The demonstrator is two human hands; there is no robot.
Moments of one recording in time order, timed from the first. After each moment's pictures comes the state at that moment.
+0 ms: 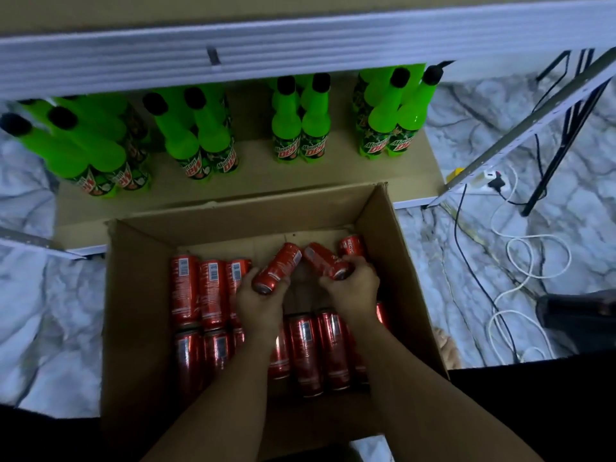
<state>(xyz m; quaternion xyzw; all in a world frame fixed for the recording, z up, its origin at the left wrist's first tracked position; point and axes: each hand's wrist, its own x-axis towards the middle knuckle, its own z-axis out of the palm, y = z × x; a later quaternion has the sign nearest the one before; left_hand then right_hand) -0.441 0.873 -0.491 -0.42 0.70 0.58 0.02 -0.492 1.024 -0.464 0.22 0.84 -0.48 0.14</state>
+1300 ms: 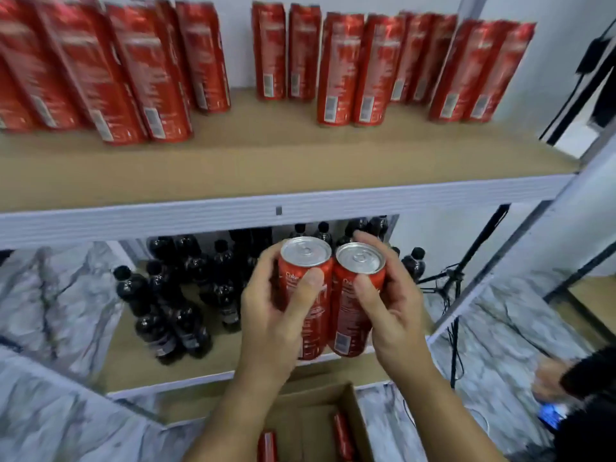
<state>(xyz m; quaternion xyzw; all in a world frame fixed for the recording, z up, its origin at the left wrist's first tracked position) -0.523 0.840 0.243 0.03 0.63 0.74 -0.23 -0.553 0.986 0.239 -0.19 0.66 -0.72 -0.09</state>
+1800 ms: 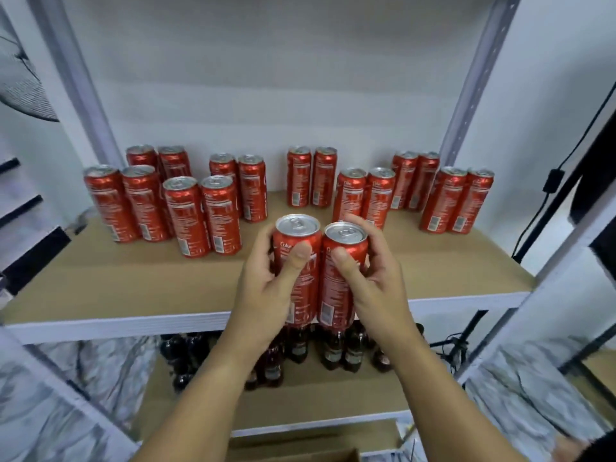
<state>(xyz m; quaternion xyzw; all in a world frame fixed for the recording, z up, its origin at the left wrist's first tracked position) -0.555 0.794 0.447 0.06 0.67 0.71 -0.22 -0.600 0.945 0.442 -0.23 0.64 -0.73 -0.06</state>
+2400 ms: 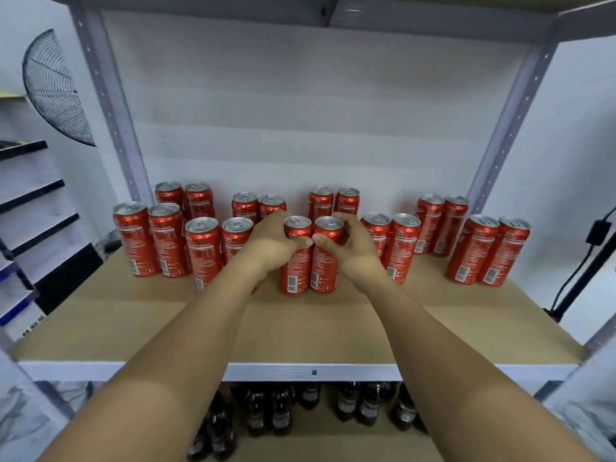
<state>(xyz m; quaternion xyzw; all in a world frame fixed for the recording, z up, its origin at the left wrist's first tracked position) -0.712 0.711 0.489 -0.08 0.87 0.47 -0.13 -0.768 0.876 0.459 -0.21 0.76 -0.61 -0.03</state>
